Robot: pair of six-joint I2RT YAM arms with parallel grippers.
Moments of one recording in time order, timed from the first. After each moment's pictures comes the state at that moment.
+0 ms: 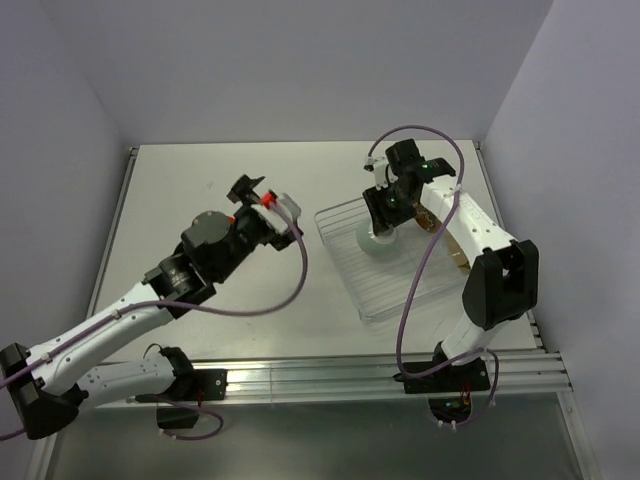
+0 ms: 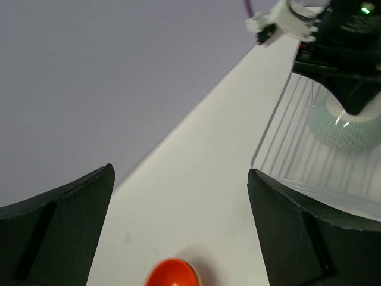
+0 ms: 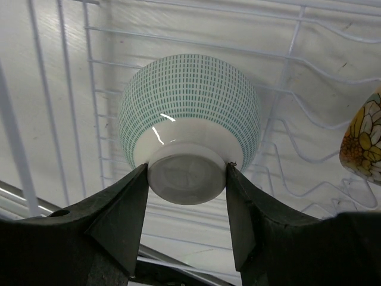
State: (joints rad) left arm -0.93 0.98 0.95 0.06 -0.27 0.57; right arm 0.29 1.64 1.48 -1.00 -0.18 -0.14
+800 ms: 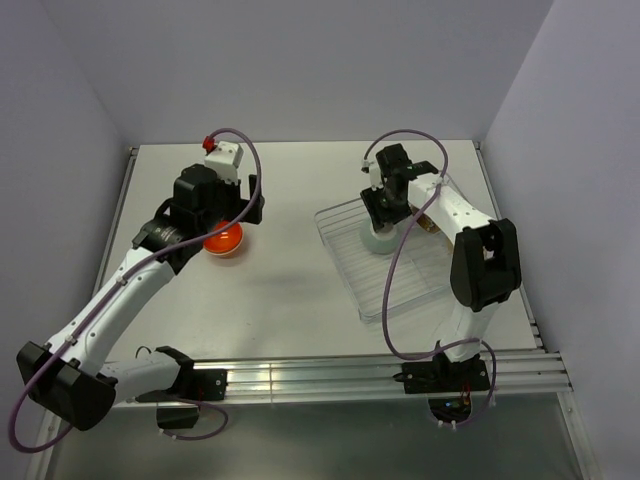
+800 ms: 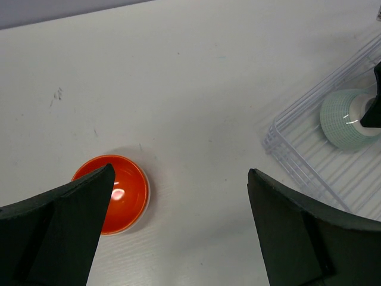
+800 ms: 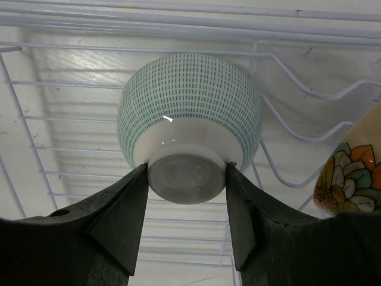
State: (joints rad) left arm -0.50 1.15 1.14 -0.38 -0.15 -0.14; right arm 0.30 1.79 1.45 -0.84 -0.03 -0.12
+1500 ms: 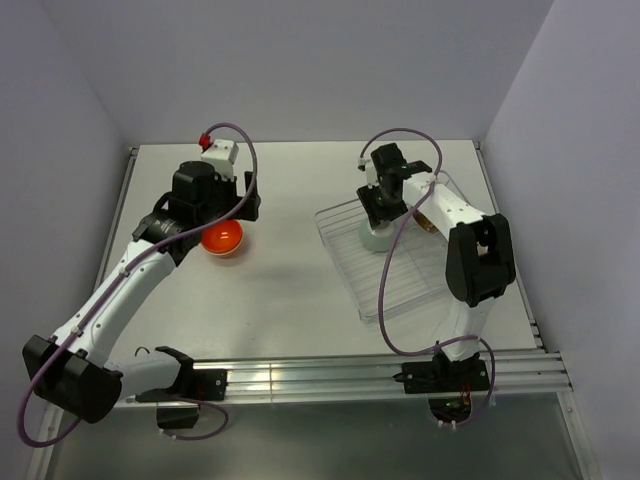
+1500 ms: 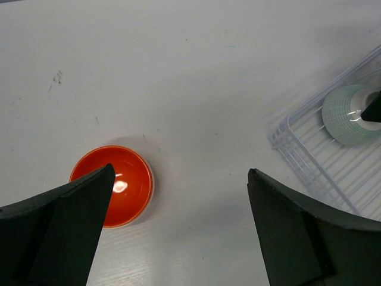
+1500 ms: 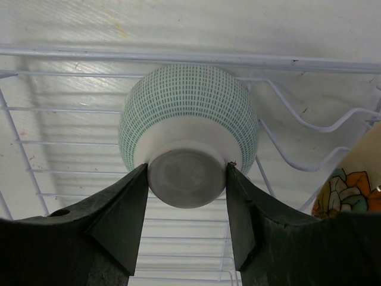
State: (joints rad) left arm -0.44 1.19 1.16 -0.42 -0.11 -0.17; right arm 0.31 1.84 1.47 -0.79 0.00 -0.11
